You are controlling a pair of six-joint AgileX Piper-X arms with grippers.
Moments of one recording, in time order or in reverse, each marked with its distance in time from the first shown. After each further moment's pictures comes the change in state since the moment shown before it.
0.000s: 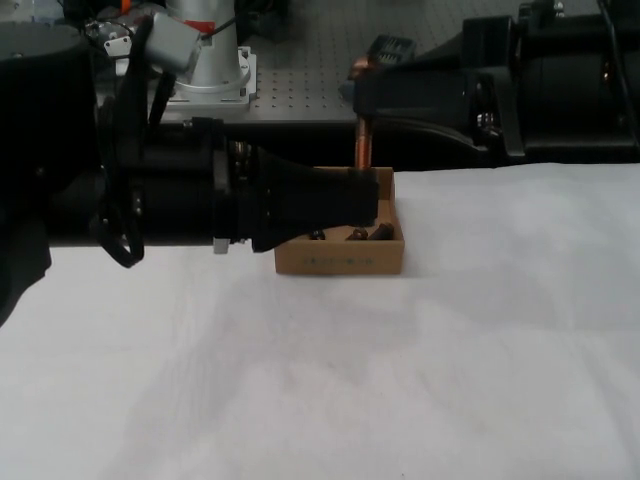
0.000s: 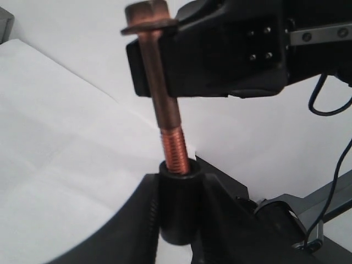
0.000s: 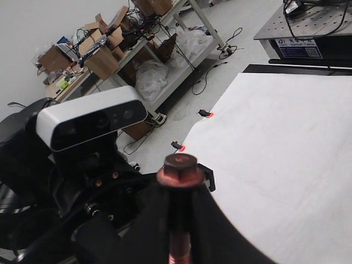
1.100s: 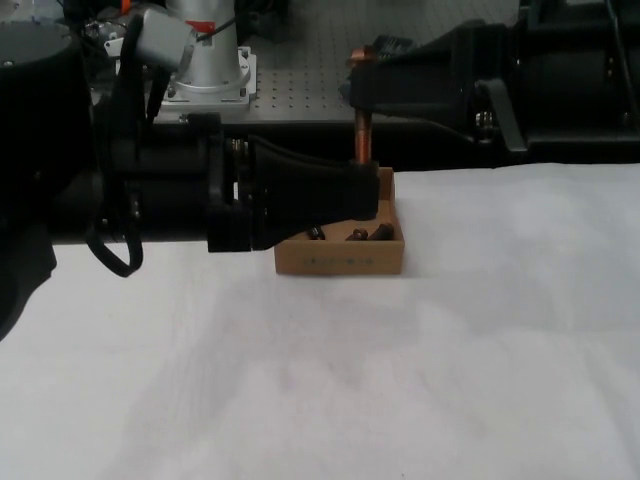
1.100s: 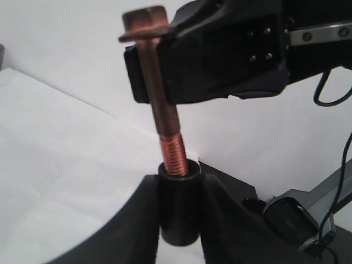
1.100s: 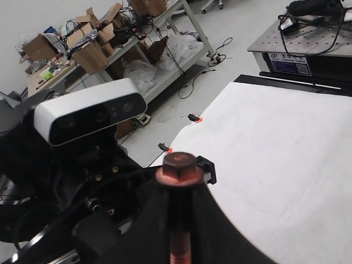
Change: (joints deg) left arm 0.2 0.8 0.8 -6.9 1.7 3.0; right arm 1.6 -1.2 -0.9 3.4 3.6 -7.3
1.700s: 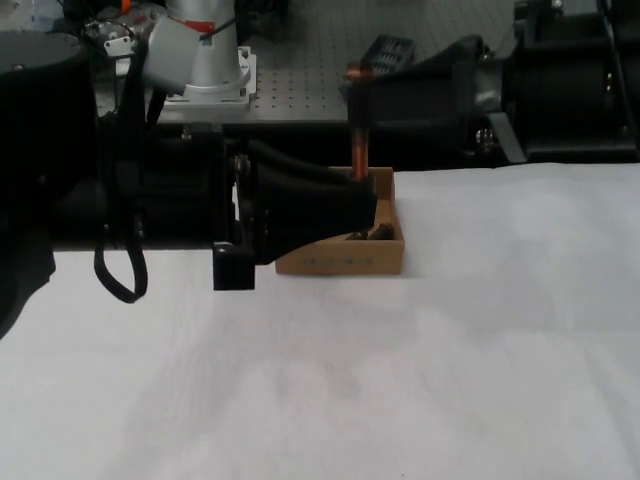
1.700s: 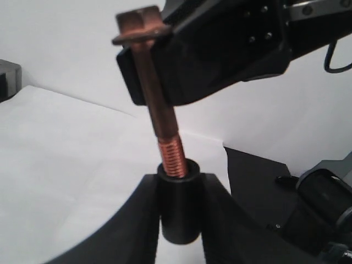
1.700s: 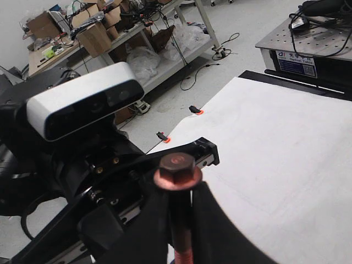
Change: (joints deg) left arm 0.0 0.0 0.0 4.0 -1.3 13.7; right arm 0.0 0.0 0.1 0.9 -1.8 -4.7
